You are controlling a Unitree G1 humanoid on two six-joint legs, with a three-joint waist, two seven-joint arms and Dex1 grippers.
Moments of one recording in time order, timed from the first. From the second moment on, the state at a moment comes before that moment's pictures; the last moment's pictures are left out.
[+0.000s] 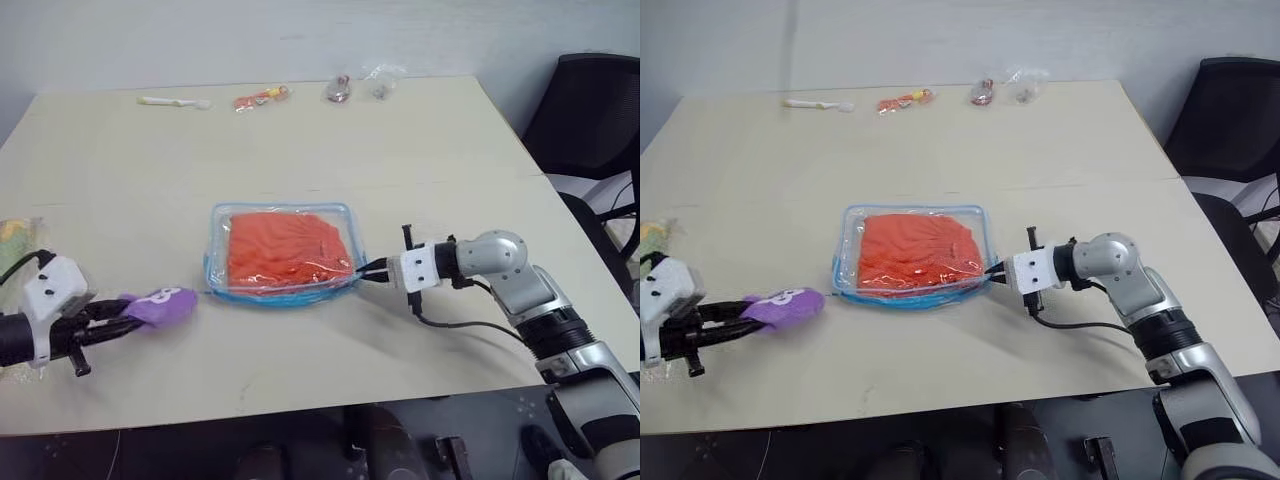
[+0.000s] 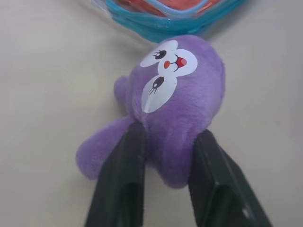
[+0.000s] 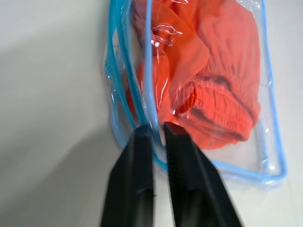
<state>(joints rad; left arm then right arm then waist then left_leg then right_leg) 0.24 1.02 0.61 -0.30 -0.40 0.56 -1.09 -0.68 -0.66 0.33 0.28 0.00 -0.37 1.17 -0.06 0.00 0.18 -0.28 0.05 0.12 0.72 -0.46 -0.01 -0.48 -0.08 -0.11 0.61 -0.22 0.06</state>
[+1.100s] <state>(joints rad) -0.31 1.09 -0.03 -0.34 -0.17 0.36 -1.01 -0.52 -0.73 0.01 -0.46 0.69 0.79 0.93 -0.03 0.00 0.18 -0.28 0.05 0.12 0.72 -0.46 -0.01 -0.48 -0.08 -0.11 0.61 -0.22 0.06</state>
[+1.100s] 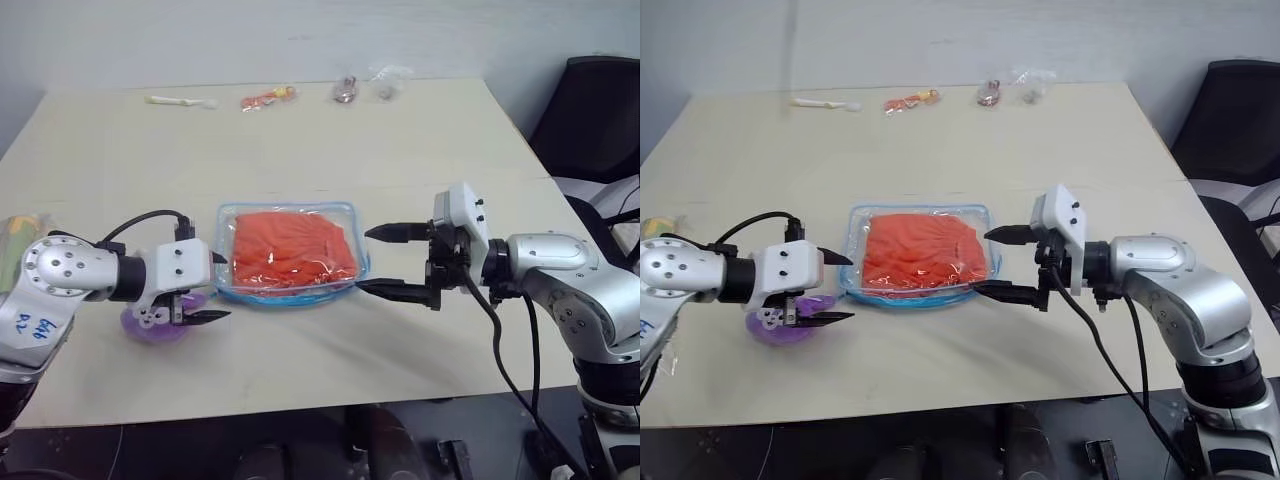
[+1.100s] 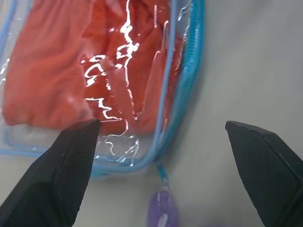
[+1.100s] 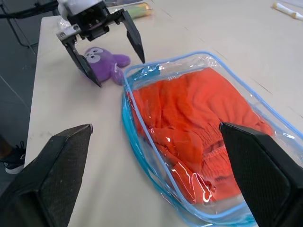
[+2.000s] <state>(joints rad) -0.28 0.94 -0.06 -0.34 -0.04 0.34 -0.91 -0.47 -0.72 0.01 -0.49 0.69 0.78 0.85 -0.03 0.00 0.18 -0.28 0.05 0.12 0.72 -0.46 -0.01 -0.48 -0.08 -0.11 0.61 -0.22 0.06</state>
